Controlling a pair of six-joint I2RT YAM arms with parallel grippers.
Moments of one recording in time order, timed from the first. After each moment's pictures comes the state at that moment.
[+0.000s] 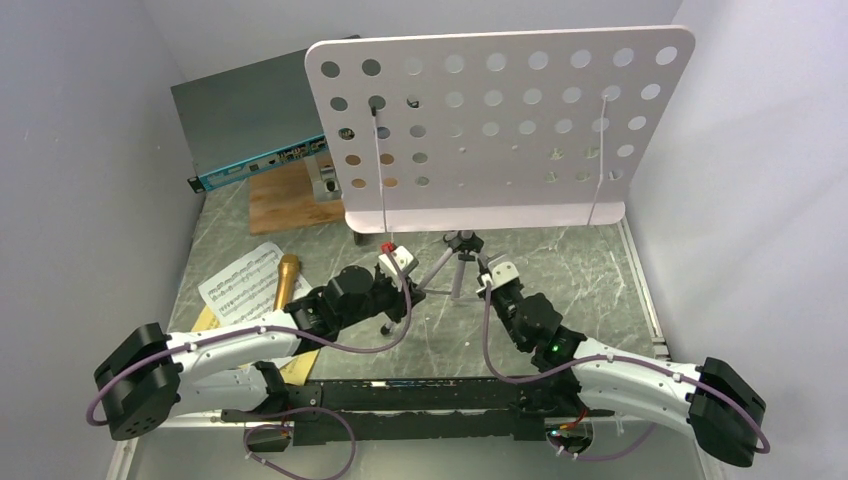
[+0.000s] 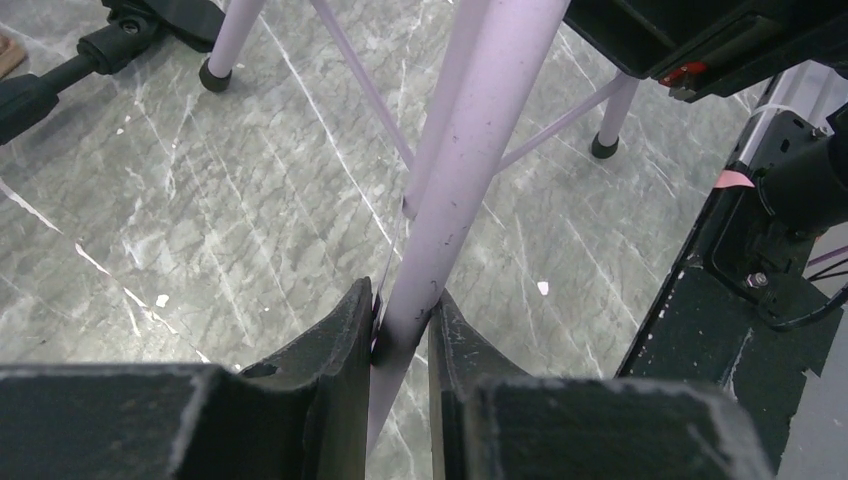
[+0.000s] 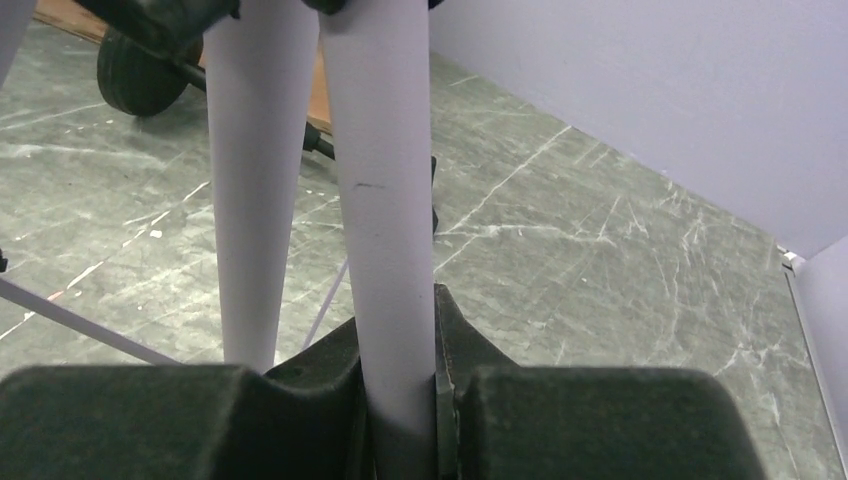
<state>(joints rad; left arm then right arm) -0.98 1.11 0.51 0.29 -0.02 -0.20 0.95 0.80 0.18 0.64 0.56 -0.31</state>
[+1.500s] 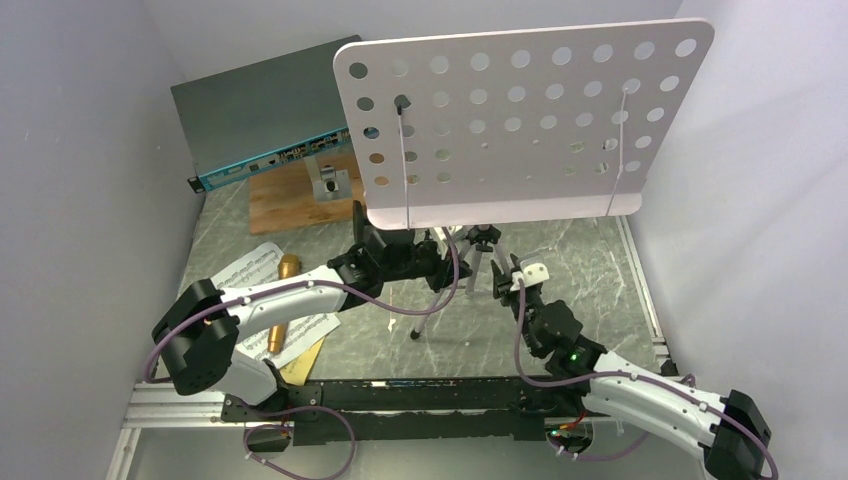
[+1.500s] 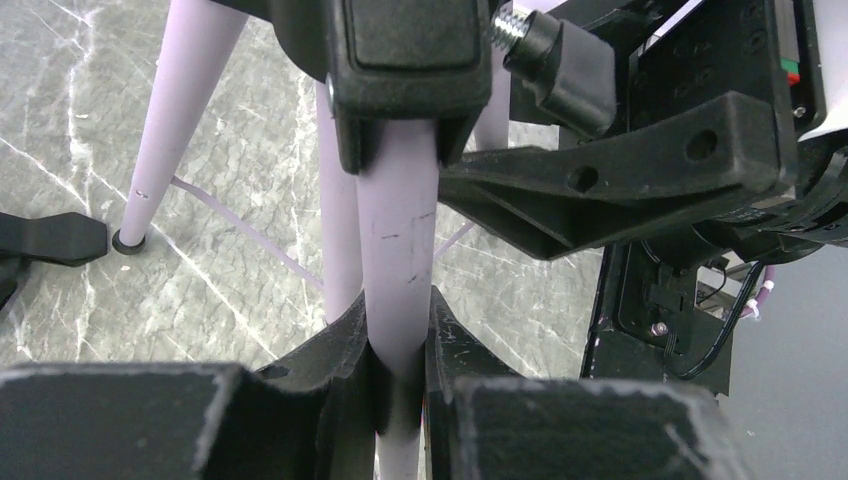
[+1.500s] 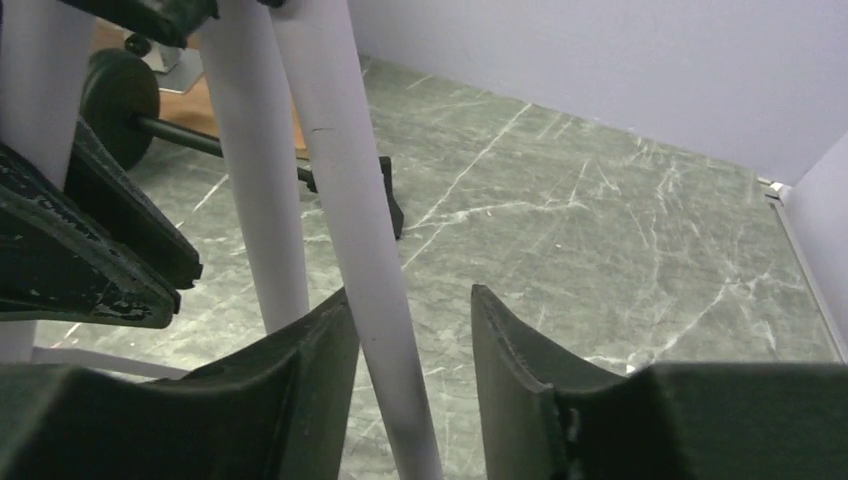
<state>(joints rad) -0.94 1.46 0.93 0.26 0.31 -0.13 0.94 0.56 0.15 0.49 0.64 -0.19</state>
